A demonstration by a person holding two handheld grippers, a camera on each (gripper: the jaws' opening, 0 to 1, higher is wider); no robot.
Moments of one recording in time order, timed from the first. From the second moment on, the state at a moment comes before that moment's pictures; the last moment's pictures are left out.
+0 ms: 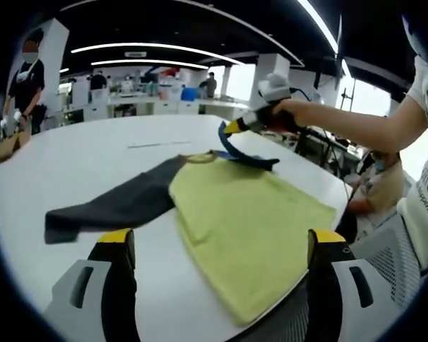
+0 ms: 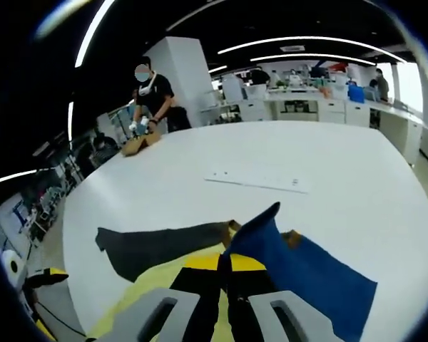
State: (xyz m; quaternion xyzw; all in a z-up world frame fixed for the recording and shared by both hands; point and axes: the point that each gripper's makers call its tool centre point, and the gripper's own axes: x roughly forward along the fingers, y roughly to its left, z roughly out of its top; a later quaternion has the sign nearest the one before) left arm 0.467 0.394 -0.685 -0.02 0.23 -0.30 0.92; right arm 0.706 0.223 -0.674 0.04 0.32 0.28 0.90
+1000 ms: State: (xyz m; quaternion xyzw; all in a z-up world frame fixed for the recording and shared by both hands) left arm 0.469 0.397 -0.686 -0.02 0.23 -0.30 0.93; right arm 0.641 0.313 -0.704 -0.03 0.33 0.42 0.84
